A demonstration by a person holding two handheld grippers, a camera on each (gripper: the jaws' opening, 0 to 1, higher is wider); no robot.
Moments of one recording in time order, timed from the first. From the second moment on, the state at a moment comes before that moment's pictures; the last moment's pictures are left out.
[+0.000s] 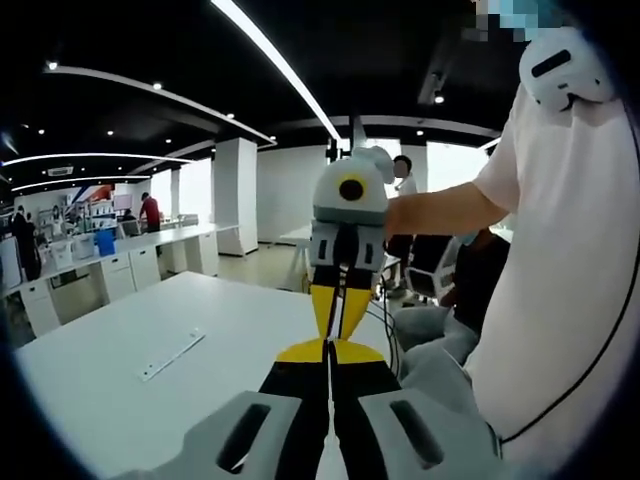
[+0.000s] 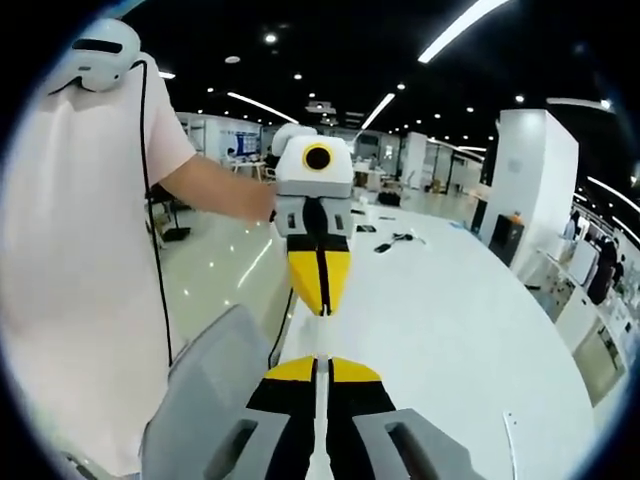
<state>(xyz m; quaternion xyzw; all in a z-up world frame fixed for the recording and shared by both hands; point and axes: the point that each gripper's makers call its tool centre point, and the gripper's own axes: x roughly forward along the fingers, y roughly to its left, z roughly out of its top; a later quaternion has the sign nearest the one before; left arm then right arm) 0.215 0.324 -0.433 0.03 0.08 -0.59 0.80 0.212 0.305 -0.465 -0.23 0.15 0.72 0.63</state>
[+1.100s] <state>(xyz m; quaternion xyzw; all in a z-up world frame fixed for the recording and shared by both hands) 0.222 0.345 -0.421 0.01 0.07 -0.58 0.81 0.228 0.259 -0.481 -0.23 0.19 0.69 0.66</state>
